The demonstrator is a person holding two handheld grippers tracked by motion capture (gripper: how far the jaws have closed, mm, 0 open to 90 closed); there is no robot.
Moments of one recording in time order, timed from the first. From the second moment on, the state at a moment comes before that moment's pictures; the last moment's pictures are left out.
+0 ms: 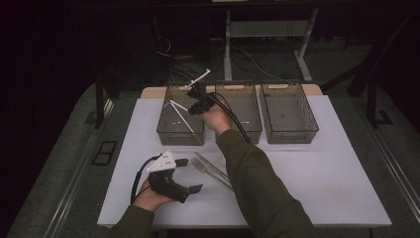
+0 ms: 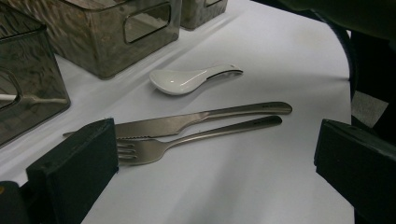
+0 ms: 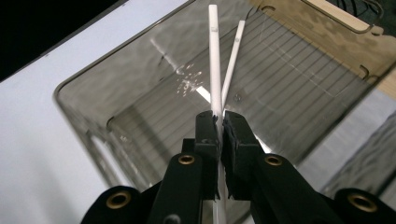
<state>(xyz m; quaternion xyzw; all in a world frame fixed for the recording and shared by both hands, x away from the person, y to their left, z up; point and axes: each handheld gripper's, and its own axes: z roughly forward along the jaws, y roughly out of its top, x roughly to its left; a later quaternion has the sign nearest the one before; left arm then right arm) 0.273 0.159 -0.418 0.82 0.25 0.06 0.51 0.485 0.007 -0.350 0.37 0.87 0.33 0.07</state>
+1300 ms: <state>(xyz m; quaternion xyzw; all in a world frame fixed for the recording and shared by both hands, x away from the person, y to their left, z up) 0.273 0.160 -0.417 0.82 0.25 0.06 0.52 0.499 0.031 -0.350 0.37 0.87 0.33 0.06</state>
